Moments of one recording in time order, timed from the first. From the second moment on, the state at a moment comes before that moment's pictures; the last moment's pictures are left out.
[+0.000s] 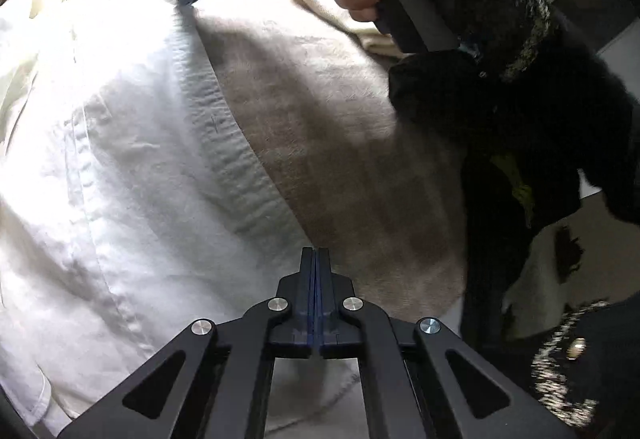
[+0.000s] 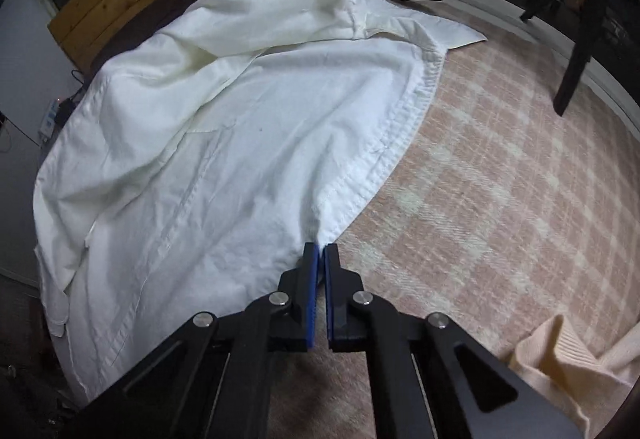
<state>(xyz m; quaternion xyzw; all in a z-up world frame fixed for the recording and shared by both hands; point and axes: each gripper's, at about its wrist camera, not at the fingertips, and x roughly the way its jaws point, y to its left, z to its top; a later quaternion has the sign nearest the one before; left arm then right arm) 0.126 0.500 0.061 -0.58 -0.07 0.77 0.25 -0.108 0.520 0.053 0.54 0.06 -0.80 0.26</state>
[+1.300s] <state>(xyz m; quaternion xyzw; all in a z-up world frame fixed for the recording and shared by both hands) 0.246 0.220 0.095 -0.53 -0.22 0.82 -0.05 -0.018 0.474 0.023 0.50 0.12 -0.80 0.31</state>
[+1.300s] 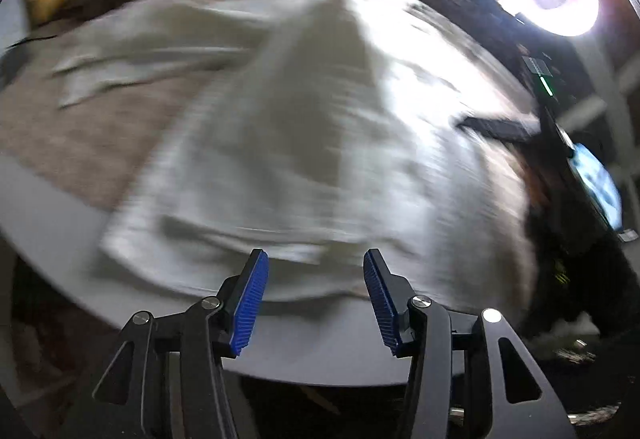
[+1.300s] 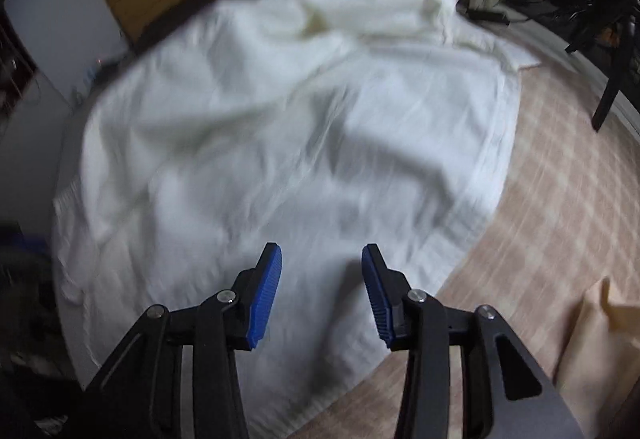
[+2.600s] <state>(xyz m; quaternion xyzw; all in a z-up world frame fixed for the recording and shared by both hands) 0.143 0.456 0.072 -0.53 -0.07 0.79 0.31 -0.155 0.501 0.103 0.51 -0.16 -0.79 0.30</state>
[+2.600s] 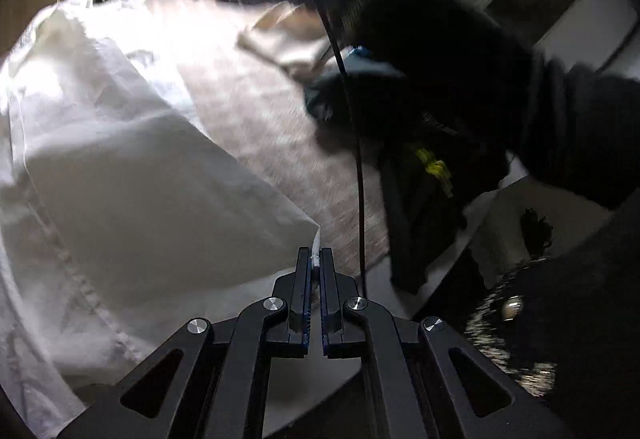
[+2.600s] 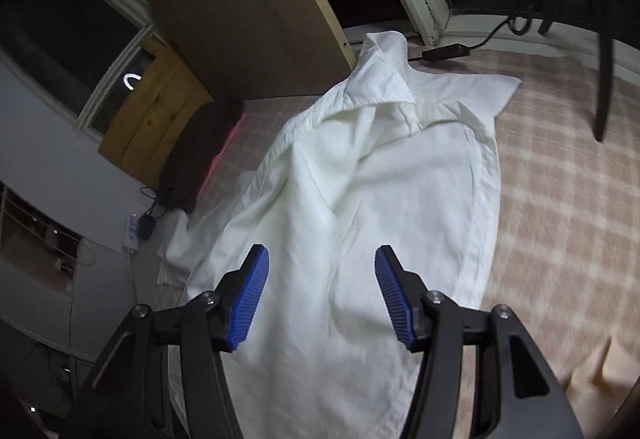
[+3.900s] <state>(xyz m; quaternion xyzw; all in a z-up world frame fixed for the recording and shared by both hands) 0.132 0.482 0.035 -0.63 -0.06 0.66 0.40 -0.295 0.486 0.049 0.51 0.03 -0.85 0.15</state>
